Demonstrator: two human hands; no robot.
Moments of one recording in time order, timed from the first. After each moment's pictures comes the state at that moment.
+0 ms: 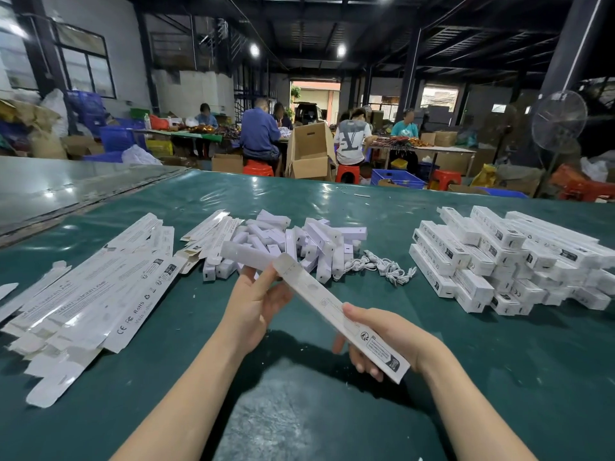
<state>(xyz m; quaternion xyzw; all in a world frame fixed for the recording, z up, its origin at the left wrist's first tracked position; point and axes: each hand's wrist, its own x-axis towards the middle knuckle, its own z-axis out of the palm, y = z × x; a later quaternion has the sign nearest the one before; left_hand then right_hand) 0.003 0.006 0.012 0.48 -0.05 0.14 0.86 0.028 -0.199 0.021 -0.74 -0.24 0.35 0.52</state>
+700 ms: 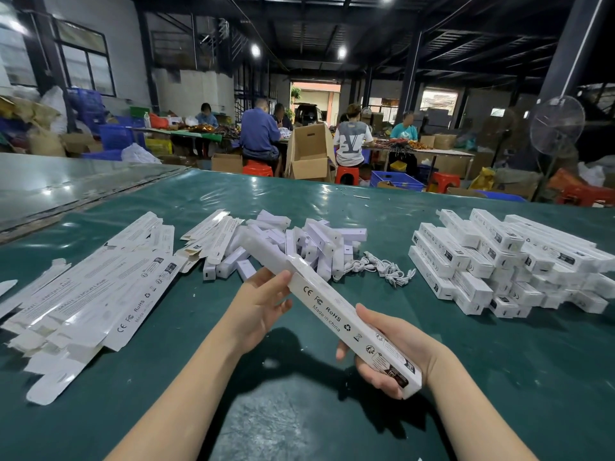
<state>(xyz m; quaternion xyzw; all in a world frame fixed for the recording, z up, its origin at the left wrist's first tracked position) -0.005 0.008 0.013 0.53 -0.06 0.07 0.84 0.032 -0.210 0.014 -0.57 -0.24 0.55 0.56</state>
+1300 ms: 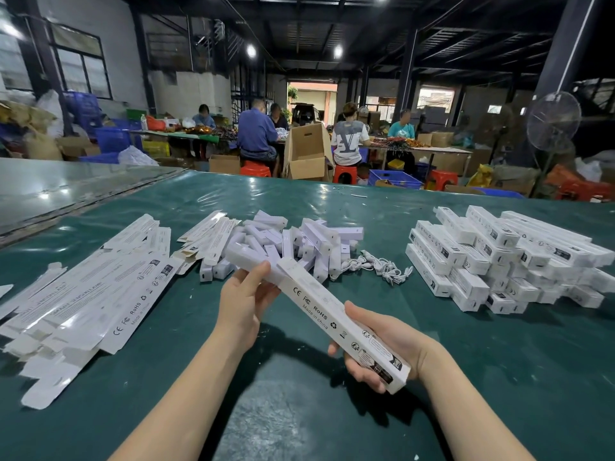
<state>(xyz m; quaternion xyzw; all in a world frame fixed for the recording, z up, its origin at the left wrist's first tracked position) 0.002 0.006 0.016 0.47 0.05 0.20 0.86 0.030 -0.203 0.015 -0.60 -0.23 0.53 0.56</state>
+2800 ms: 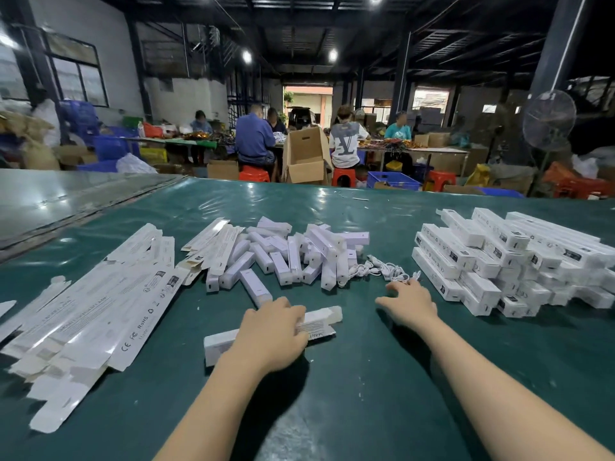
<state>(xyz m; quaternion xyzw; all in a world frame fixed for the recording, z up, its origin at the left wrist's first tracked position) -0.009 0.003 0.016 1.00 -0.02 0.04 0.07 0.108 -0.206 -0.001 -0.97 0.02 -0.03 0.25</state>
